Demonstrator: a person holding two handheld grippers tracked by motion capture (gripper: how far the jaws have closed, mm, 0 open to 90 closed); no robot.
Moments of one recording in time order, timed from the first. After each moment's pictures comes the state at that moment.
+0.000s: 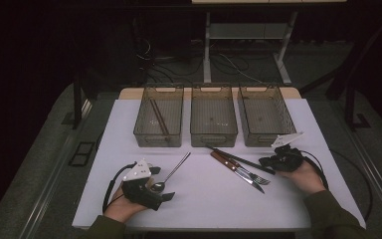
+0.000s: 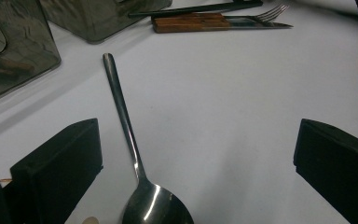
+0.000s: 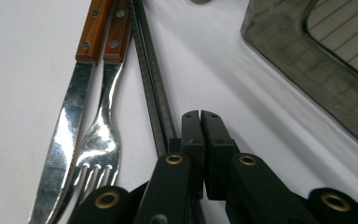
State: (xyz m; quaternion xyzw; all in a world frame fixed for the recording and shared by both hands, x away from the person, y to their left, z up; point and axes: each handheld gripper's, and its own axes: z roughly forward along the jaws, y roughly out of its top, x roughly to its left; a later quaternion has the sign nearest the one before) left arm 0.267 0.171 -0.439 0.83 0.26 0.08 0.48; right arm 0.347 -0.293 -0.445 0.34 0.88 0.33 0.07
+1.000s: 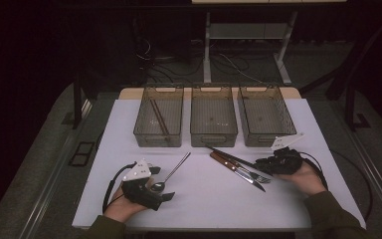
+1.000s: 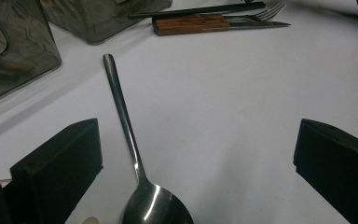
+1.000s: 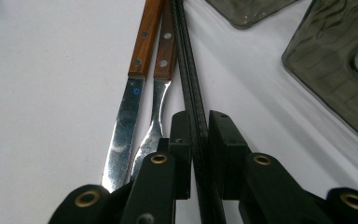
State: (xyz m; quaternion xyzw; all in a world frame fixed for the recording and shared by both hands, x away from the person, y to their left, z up) left arm 0.266 0.171 -0.438 0.84 0.26 0.08 0.48; right arm 0.338 -0.285 -0.436 0.30 0.88 0.37 0.05
